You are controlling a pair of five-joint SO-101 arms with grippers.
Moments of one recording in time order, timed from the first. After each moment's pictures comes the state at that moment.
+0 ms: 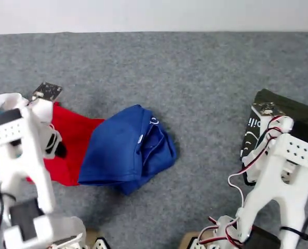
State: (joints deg) left arm -26.4 -1.4 20.4 80.6 -30.2; right arm 24.4 -22.8 25.1 100.7 32.4
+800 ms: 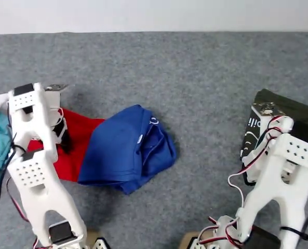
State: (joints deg) left arm -23.2 46.7 -25.5 99.8 -20.5; right arm 24.4 -22.8 25.1 100.7 32.4
